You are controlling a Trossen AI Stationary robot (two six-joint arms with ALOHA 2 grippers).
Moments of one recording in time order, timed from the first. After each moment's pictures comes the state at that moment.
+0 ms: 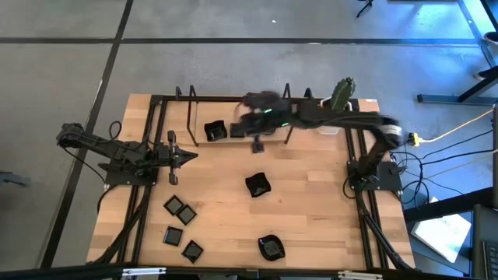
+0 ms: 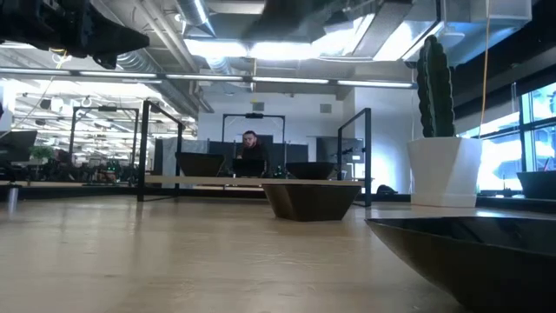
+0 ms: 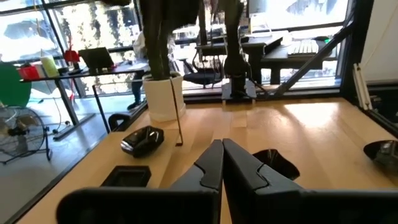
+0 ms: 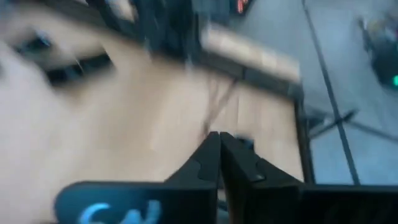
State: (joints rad) left arm -0.31 0.30 0.22 0.04 -0.49 0.06; right arm -0.17 1.70 1.65 -0.41 -0.11 -0.47
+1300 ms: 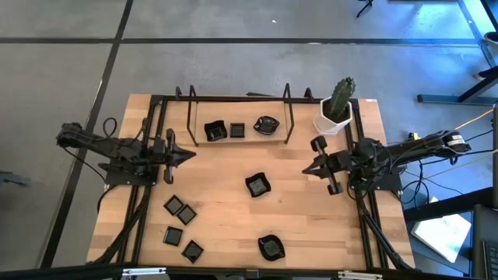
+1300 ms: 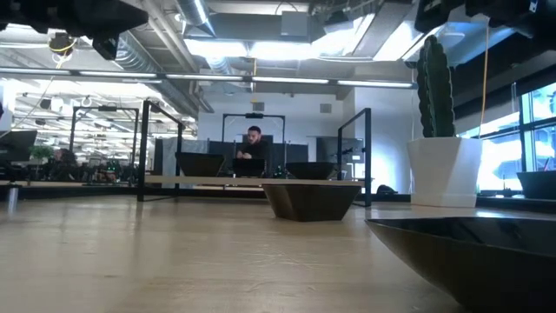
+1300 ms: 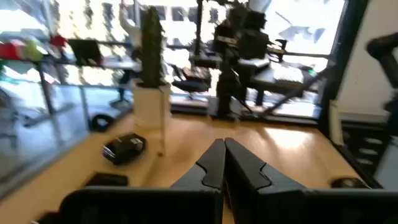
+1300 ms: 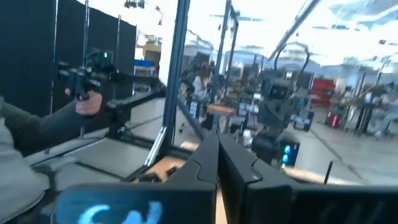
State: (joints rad) left arm -0.31 0.30 0.30 0.00 -0.45 -0.09; right arm 0.14 0.66 0.30 0.65 -0.17 -0.12
